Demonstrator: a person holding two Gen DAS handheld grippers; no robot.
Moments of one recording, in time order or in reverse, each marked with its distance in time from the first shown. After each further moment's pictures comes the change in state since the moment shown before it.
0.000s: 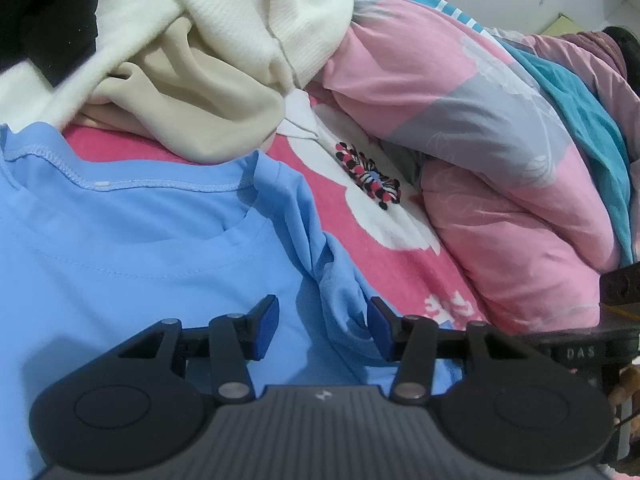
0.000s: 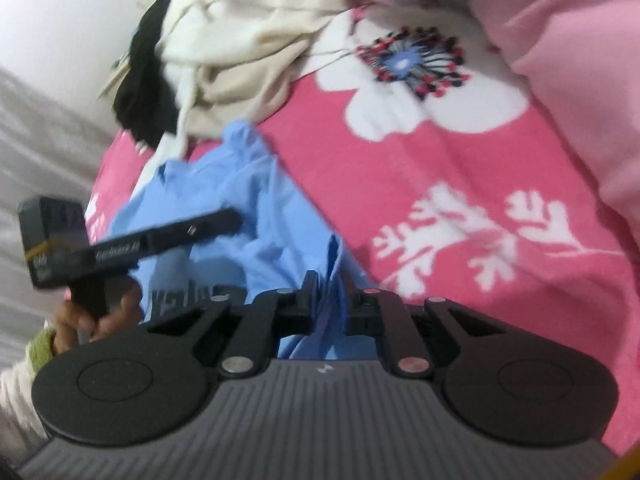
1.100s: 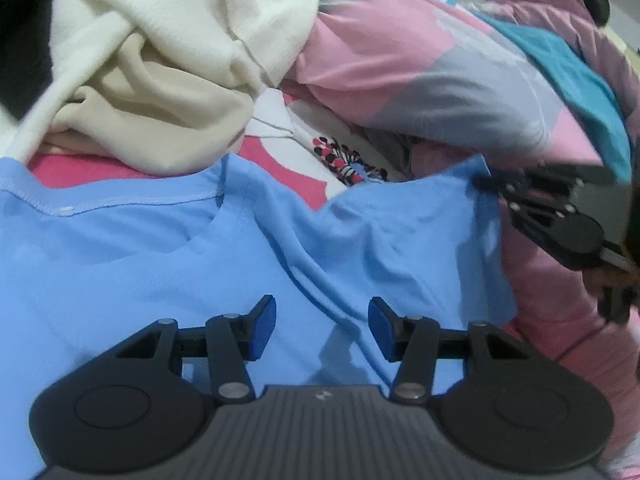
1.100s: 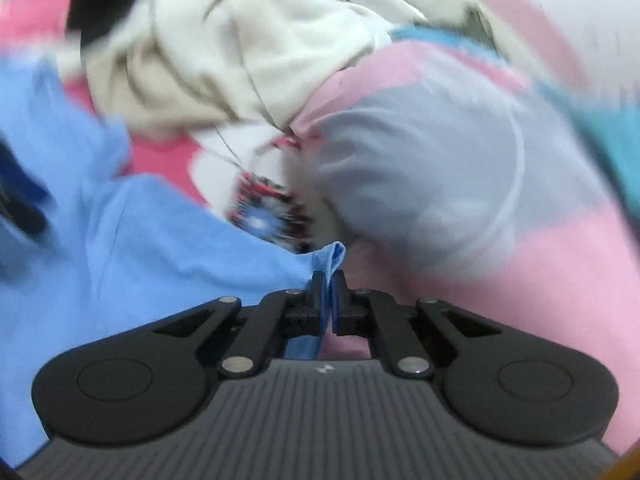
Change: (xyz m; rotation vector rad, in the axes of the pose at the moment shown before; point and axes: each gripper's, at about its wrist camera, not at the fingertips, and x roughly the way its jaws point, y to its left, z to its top) left arm 0.020 -0.026 -0.002 0.119 0.004 0.040; right arm 0.012 0.037 0.047 -0.950 -0.222 -0.703
